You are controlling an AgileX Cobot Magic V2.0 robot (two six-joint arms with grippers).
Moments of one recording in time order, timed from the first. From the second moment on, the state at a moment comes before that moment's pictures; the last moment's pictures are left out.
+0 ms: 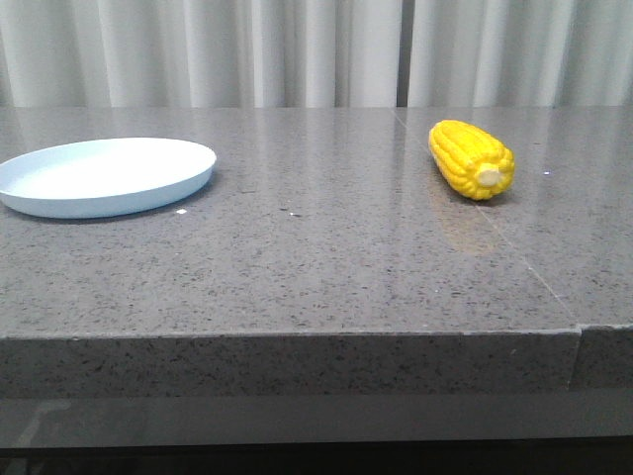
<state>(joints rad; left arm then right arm) 0.01 0.00 0.01 0.00 0.07 0.02 0.01 -0.01 0.03 0.00 0.19 0.08</state>
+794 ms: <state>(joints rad) 0.01 0.36 -0.43 0.00 0.23 0.02 0.01 0.36 -0.48 0.09 0.40 0.08</state>
